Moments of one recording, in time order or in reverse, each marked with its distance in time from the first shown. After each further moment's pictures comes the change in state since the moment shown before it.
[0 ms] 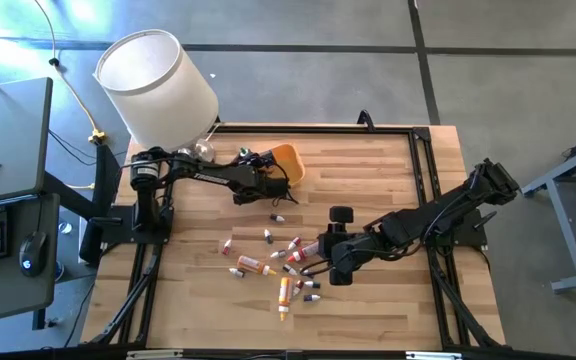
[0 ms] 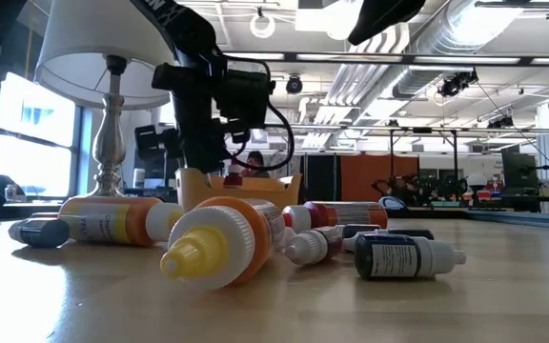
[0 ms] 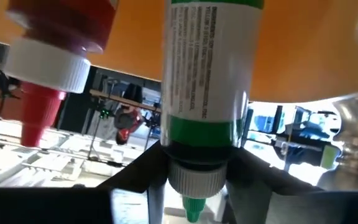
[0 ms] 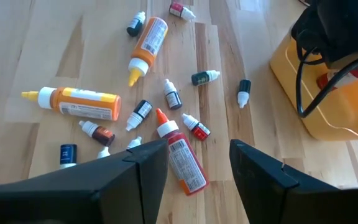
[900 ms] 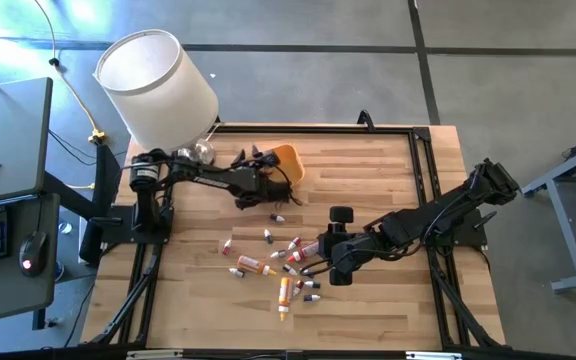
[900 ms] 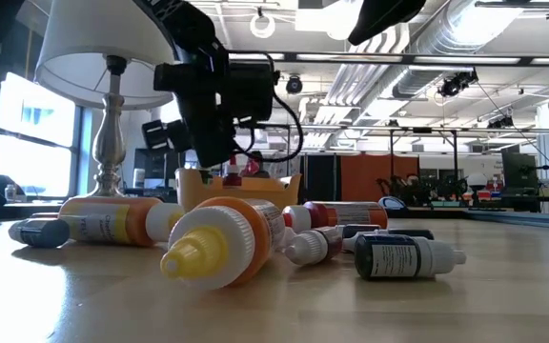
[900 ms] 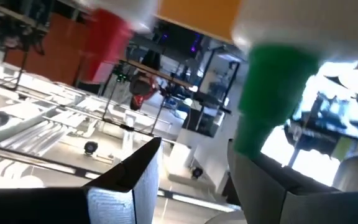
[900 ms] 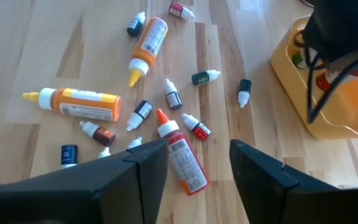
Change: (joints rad) left arm -0.056 0.000 0.008 0.065 -0.153 -0.064; right arm 0.000 0.000 0.000 0.000 -0.001 0.007
